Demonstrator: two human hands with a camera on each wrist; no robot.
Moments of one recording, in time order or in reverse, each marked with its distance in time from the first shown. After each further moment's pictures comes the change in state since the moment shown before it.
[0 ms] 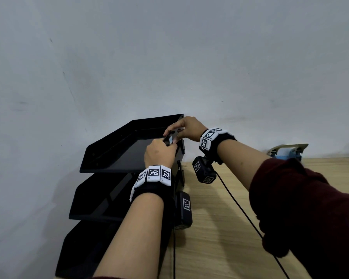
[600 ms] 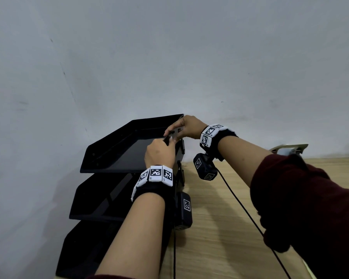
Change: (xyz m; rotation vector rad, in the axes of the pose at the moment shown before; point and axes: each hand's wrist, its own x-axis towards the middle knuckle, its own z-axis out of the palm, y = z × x) left_hand -0.002 0.002 0.003 -0.012 0.058 -0.013; right_hand 0.005 0.001 -0.008 -0.026 -0.084 -0.009
